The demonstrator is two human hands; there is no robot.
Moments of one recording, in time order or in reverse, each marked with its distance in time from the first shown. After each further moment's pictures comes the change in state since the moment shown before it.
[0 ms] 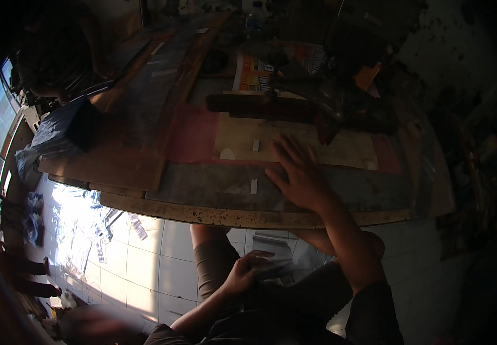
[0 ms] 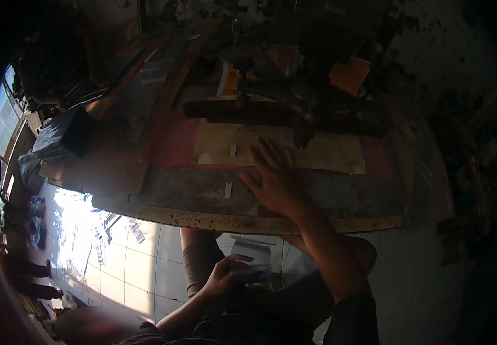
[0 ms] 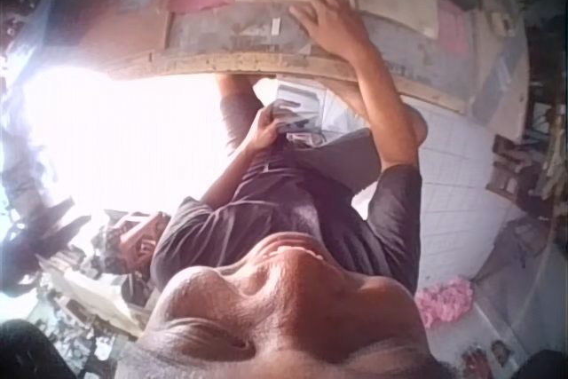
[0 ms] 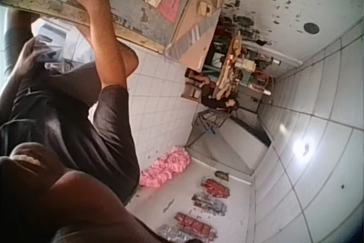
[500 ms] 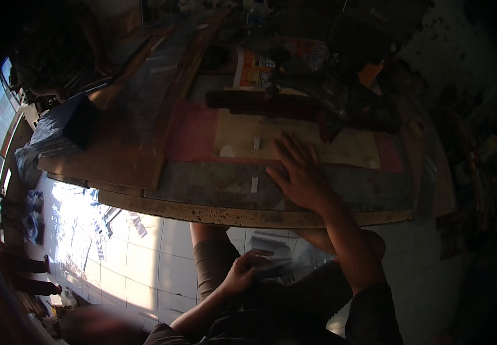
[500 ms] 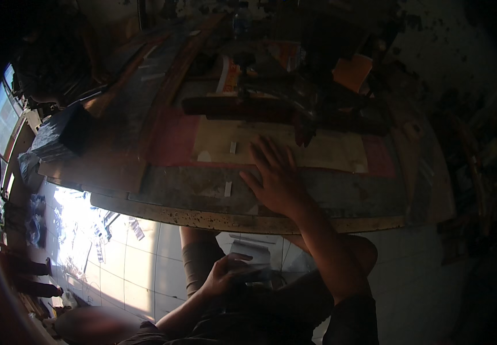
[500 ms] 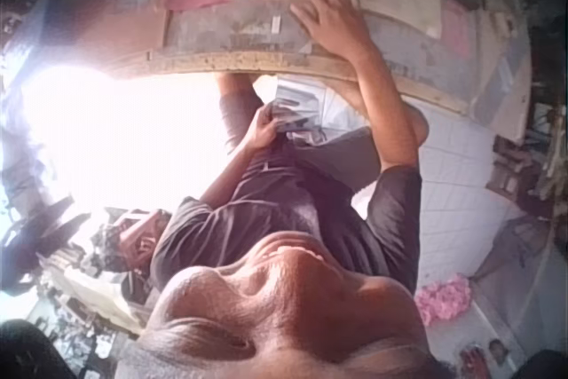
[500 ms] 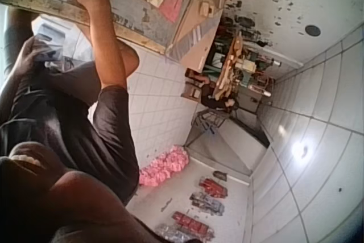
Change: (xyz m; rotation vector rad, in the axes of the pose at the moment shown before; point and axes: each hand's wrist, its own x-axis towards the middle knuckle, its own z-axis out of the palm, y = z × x) left_hand -0.002 -0.010 -0.004 -0.032 -0.003 -0.020; right_hand -0.002 0.000 0.002 -0.016 -0.027 0.020
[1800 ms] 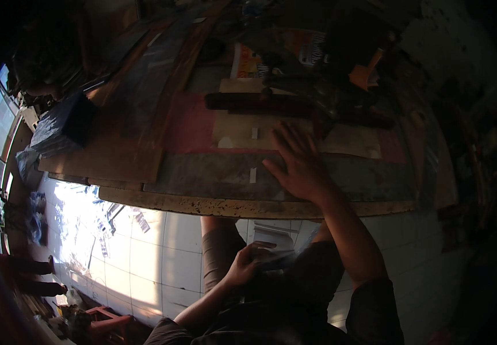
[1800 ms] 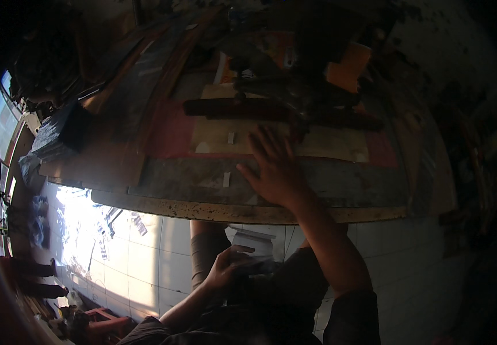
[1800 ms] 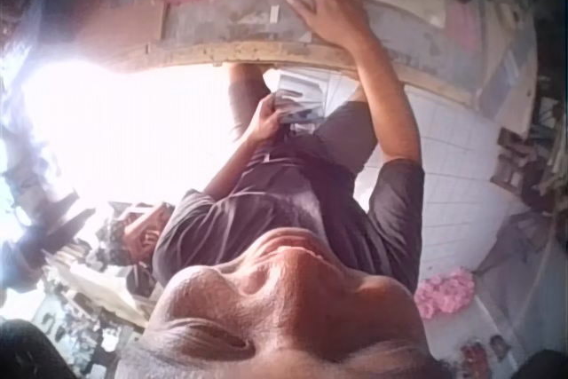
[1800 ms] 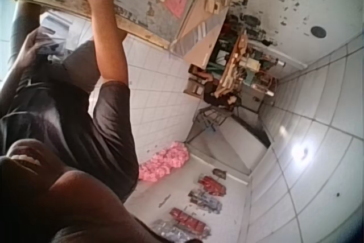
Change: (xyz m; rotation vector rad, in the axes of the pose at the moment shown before) left_hand 0.001 0.004 0.008 0.002 0.047 0.000; right_hand -0.001 -0.002 0.003 -0.003 0.024 0.010
